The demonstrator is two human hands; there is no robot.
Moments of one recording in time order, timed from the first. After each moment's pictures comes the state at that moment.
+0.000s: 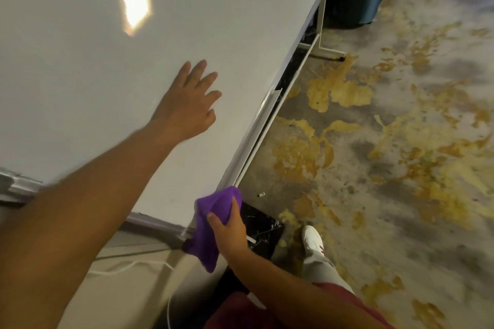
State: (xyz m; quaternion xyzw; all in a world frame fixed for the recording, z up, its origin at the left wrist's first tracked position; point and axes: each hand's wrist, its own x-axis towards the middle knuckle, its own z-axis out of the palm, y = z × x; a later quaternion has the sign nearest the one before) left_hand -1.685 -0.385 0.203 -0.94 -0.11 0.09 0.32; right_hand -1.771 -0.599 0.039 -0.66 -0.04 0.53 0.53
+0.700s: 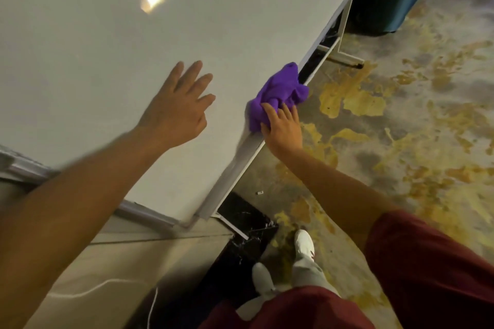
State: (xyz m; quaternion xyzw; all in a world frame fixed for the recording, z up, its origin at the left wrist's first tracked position) left_hand -1.717 -0.386 0.203 -0.92 -0.13 0.09 0.37; right_hand -1.516 -0.520 0.024 -0.83 -0.50 0.03 0.26
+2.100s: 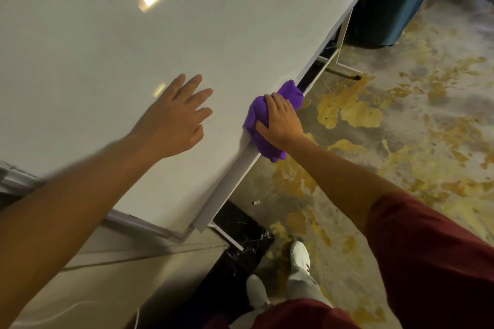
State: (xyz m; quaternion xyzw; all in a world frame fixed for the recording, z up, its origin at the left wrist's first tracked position) left_hand -1.711 -0.372 0.209 -0.92 -0.12 0.11 0.35; right_hand -1.471 -0.480 0.042 -0.82 -0.52 0.09 0.24
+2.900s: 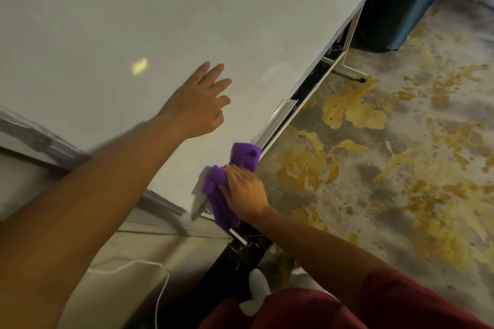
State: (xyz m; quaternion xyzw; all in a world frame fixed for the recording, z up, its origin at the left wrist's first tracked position) left_hand -1.724 -0.375 0.210 -0.92 -0.11 0.09 0.36; right_hand -1.691 -0.558 0.026 -0.71 -0.60 0.11 0.34
